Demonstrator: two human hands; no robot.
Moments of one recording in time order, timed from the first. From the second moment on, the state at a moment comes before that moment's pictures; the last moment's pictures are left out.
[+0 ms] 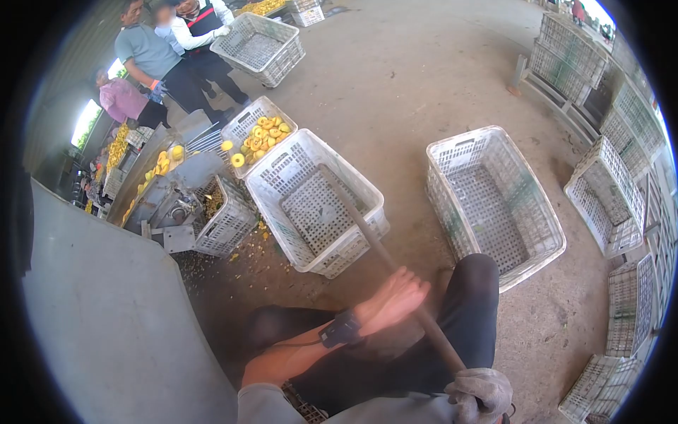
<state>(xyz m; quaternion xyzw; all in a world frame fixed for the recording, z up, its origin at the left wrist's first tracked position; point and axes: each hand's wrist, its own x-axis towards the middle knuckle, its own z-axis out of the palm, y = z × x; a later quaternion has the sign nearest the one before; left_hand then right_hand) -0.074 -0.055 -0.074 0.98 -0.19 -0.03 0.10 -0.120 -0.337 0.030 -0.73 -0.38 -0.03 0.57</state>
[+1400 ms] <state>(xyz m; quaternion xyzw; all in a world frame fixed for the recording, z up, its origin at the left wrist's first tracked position) -0.072 -0.055 -0.082 0.98 -0.20 0.02 0.09 -0.119 -0.340 0.030 -0.73 -0.38 -0.02 0.56</state>
